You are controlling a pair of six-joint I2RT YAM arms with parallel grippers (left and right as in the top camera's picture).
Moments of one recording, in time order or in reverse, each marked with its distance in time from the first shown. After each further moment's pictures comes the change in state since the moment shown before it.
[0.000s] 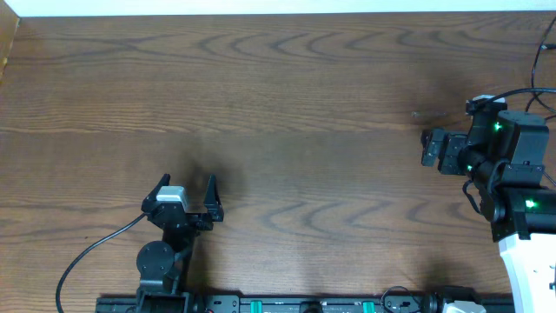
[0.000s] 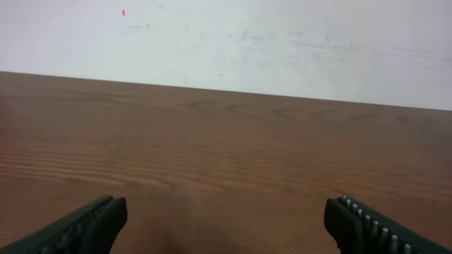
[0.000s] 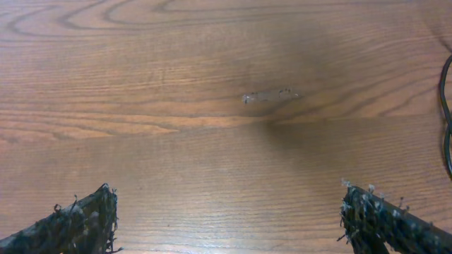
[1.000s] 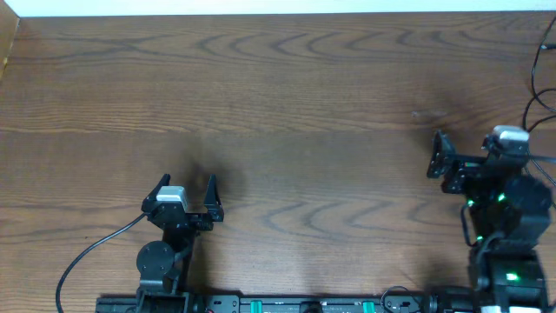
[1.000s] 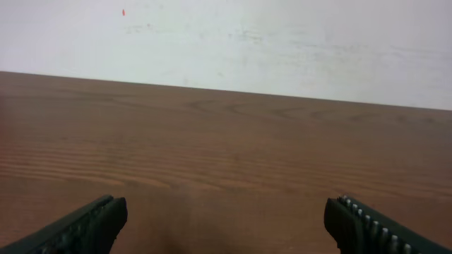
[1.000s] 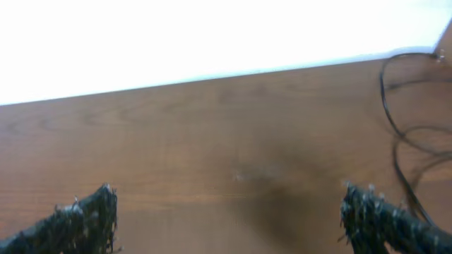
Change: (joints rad) left arm 0.000 0.000 0.002 -0.002 0.000 0.000; right arm 0.000 -0.404 -0.388 0.447 0.063 0.054
